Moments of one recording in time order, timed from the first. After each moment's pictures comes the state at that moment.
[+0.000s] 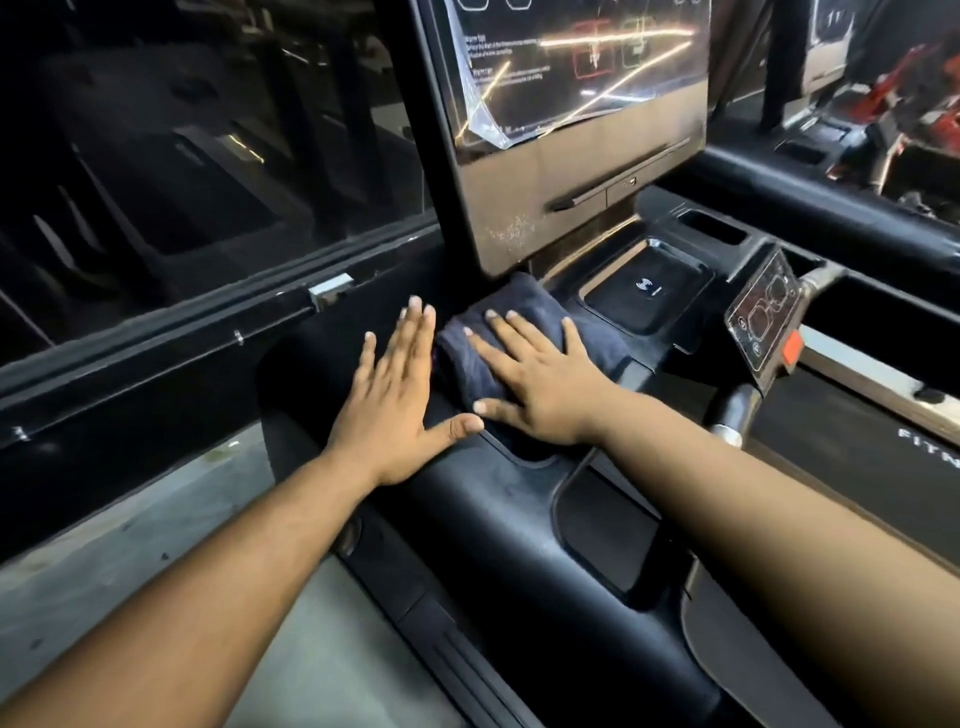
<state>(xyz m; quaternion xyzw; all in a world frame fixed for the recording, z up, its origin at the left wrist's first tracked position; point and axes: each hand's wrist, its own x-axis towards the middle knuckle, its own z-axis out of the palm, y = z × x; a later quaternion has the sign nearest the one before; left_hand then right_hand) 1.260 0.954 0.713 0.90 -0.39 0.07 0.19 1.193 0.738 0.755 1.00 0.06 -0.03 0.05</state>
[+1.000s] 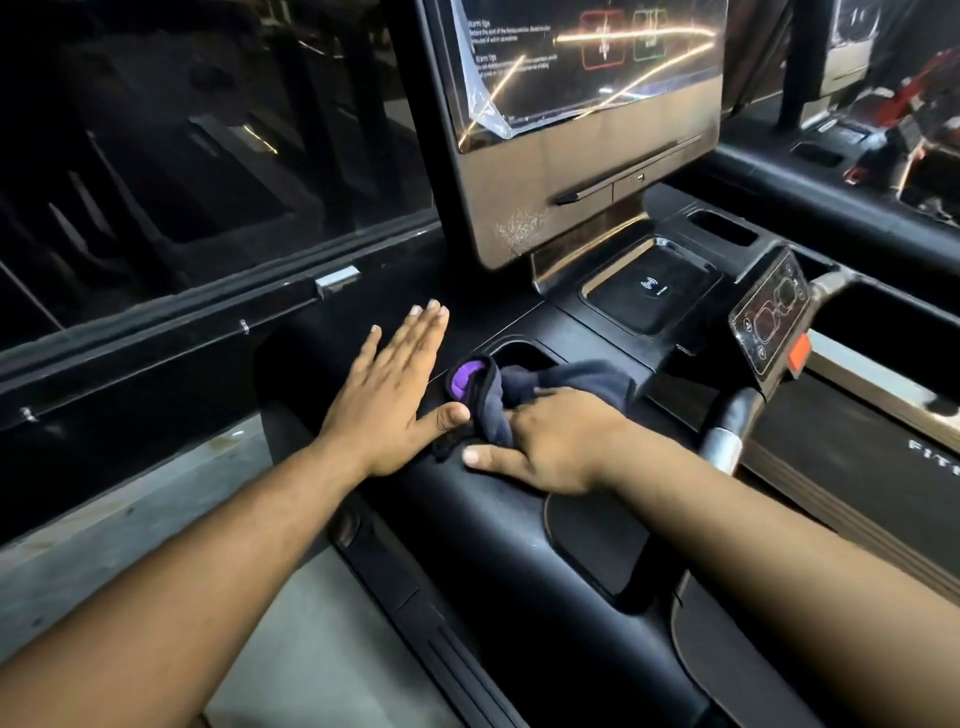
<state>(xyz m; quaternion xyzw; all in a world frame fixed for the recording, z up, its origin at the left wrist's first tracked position) 1.260 0.956 0.715 0.88 -0.42 0.06 0.19 1.154 0.752 0.768 0.98 0.14 -0.14 0.01</state>
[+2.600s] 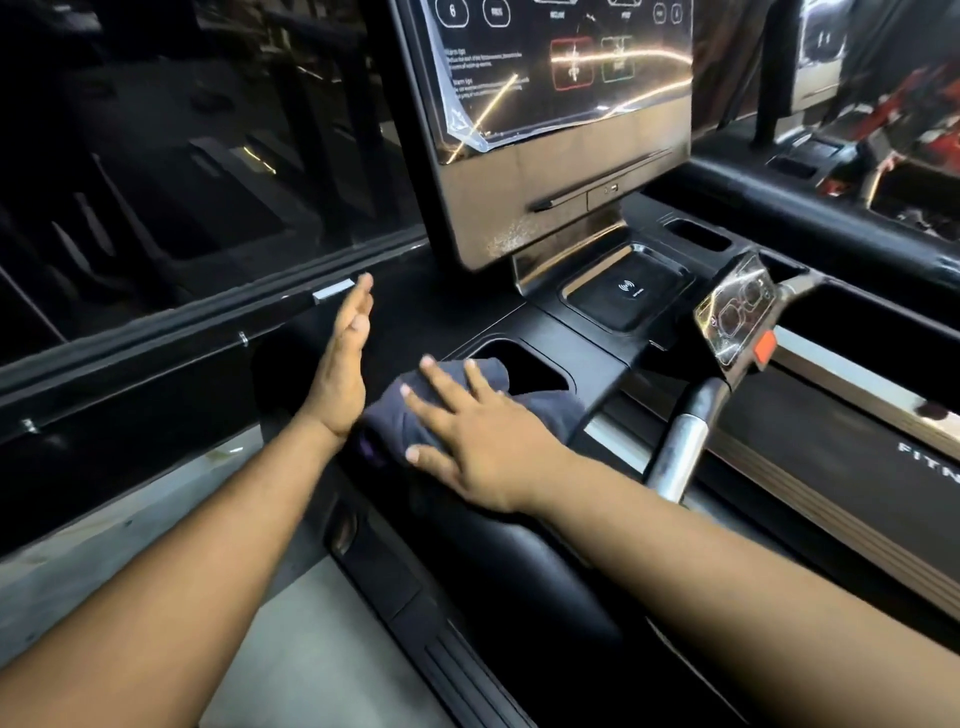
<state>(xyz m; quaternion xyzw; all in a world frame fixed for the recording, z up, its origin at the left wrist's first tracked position) 1.282 0.958 0.709 0.65 -0.25 -0.03 0.71 1.141 0.805 0.748 0.99 0.11 -0.04 -0.04</state>
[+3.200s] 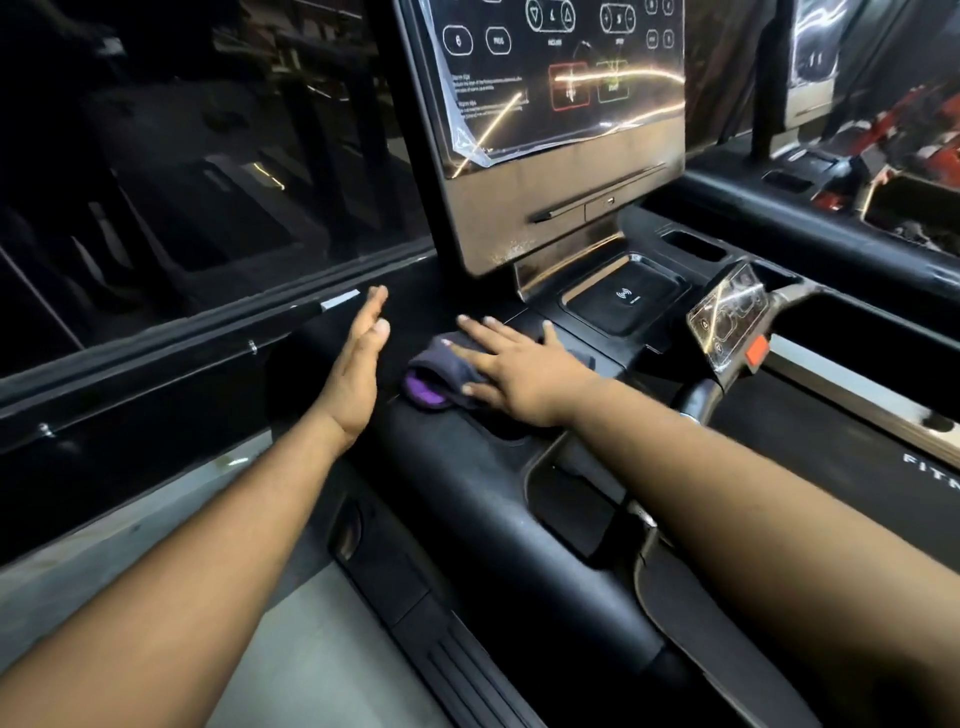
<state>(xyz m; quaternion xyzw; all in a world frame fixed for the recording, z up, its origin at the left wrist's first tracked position) 1.271 0.958 0.719 0.69 -0.24 -0.05 0.68 1.188 0.742 0.769 0.99 0.11 -0.04 0.03</state>
